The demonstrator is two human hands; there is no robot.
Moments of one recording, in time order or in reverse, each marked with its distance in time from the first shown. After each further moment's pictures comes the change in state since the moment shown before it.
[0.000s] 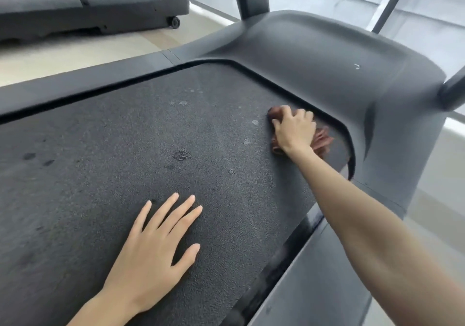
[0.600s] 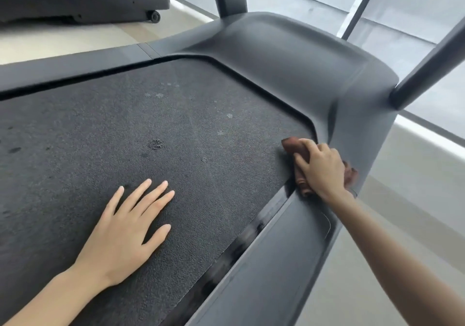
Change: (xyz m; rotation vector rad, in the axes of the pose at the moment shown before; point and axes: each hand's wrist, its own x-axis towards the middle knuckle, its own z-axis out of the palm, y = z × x) left_hand -0.002 0.004 -0.001 0.047 0.004 -0.014; right_hand -0.101 0.121 -0.053 -0.020 0.032 -0.066
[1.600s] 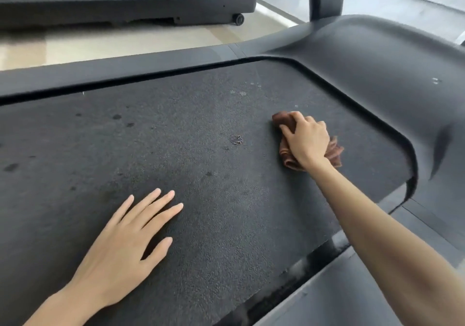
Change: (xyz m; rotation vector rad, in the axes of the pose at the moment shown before) left_hand -0.095 -0.051 -0.008 -0.121 0.018 -0.222; right_hand 0.060 -0.193 0.051 0.155 -0.013 -0.210
